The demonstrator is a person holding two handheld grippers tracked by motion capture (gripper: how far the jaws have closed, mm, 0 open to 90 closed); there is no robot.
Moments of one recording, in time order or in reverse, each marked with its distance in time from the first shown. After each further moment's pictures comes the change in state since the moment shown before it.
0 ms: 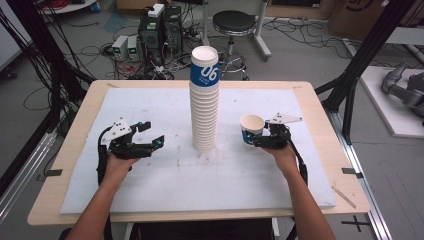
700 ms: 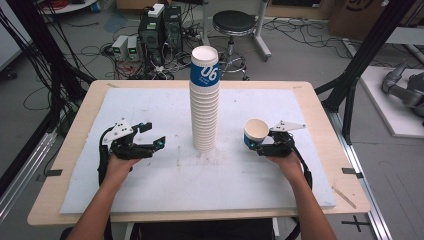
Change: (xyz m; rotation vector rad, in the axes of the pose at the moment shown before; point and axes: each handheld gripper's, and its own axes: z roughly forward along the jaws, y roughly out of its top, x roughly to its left) left arm -0.001 -0.001 0.002 0.011 -0.003 -0.003; right arm 0.003 -0.018 -0.013 0.063 0.009 0.019
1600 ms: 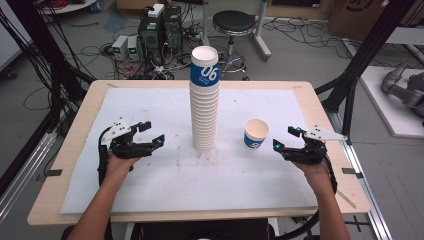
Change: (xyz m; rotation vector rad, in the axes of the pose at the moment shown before) left arm 0.004 -0.001 0.000 -0.033 0.000 -0.034; right arm -0.002 -0.003 -0.088 -0.171 -0.076 -0.026
